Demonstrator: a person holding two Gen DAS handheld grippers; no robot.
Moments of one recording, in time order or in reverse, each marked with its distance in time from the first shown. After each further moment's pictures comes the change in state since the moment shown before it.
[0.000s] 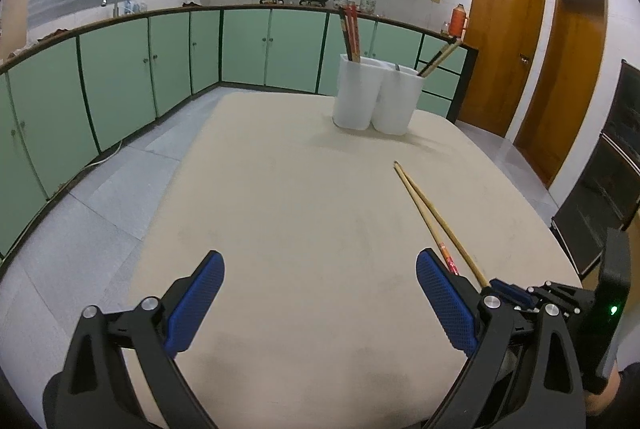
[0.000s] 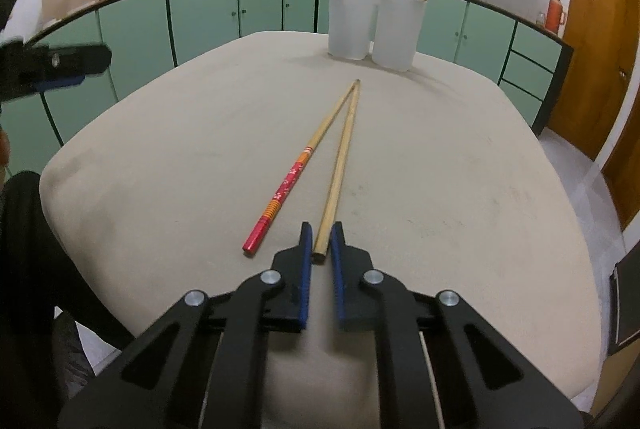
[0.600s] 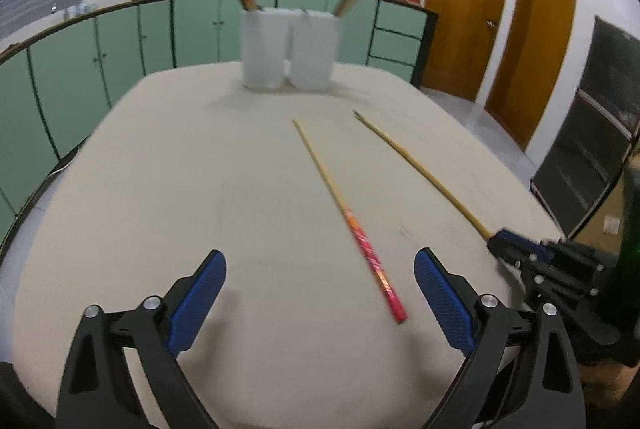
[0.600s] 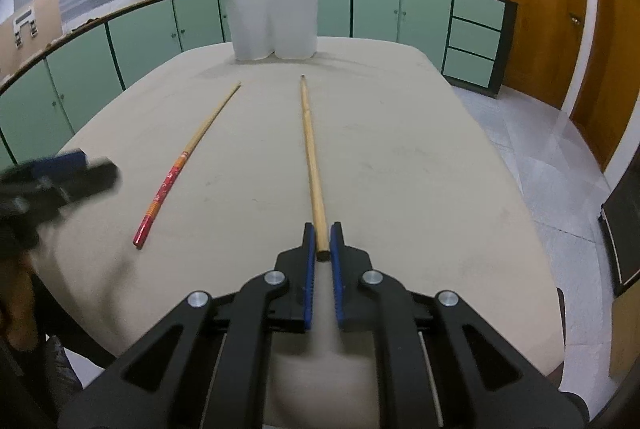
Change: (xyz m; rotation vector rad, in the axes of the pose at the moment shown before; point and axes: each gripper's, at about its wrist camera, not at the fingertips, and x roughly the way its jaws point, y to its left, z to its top) left arm 0.066 -0.103 -0.028 0.113 0.085 -0.090; right arm -0.007 -0.081 -0.014 0.186 0.004 -0.091
